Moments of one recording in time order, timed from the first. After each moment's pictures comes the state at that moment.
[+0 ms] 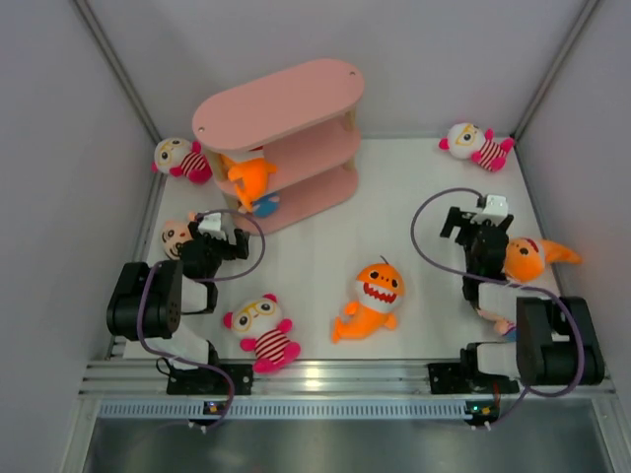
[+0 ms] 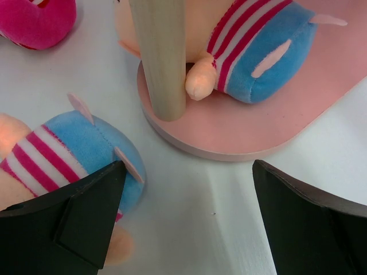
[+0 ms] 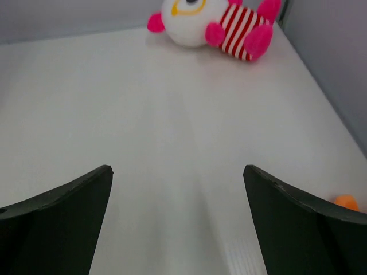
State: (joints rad) left arm 0.06 1.60 0.26 1.19 0.27 0.02; right arm 0.00 1.35 0.27 0.95 0.16 0.03
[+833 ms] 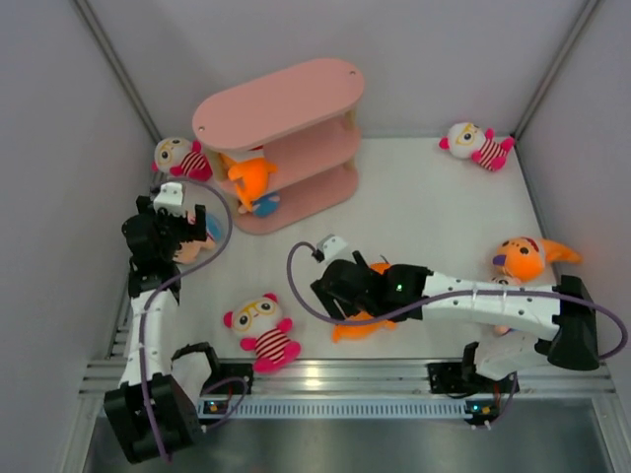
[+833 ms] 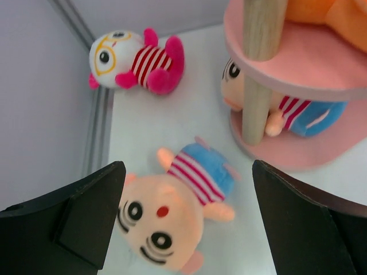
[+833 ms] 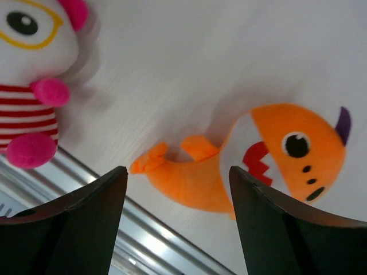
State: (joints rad) left arm 0.28 0.94 0.54 0.29 0.35 0.19; right arm 1.21 1.34 1.13 -0.70 0.43 0.41
